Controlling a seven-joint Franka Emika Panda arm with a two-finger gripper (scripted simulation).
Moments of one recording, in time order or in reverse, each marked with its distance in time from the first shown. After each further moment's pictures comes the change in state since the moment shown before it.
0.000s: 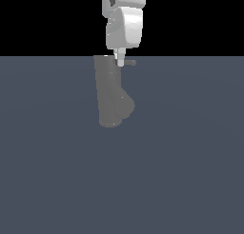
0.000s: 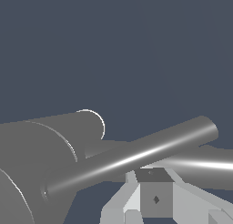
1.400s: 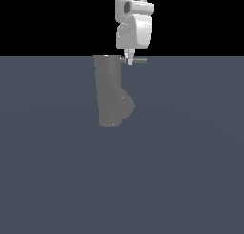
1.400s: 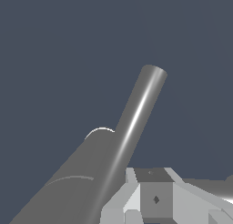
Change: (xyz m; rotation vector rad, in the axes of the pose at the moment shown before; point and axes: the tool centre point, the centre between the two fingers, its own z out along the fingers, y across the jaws) arm 0.048 -0.045 -0.001 0.000 -0.003 0.010
